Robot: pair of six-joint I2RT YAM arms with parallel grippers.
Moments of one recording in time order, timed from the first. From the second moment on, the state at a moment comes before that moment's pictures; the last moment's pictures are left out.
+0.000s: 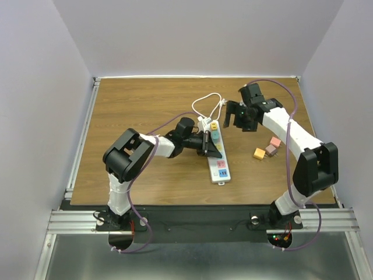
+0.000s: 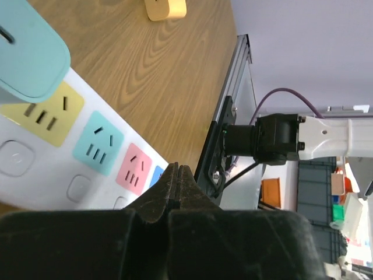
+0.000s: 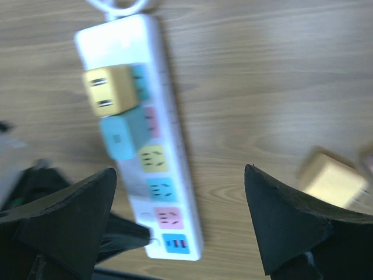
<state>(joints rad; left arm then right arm) -0.68 1.92 0.99 0.49 0.83 -0.86 0.31 1.60 1.35 -0.78 0.01 0.48</state>
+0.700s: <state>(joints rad) -0.71 2.05 0.76 1.04 0.66 -1.25 0.42 1.73 1.37 -0.72 -0.21 0.42</state>
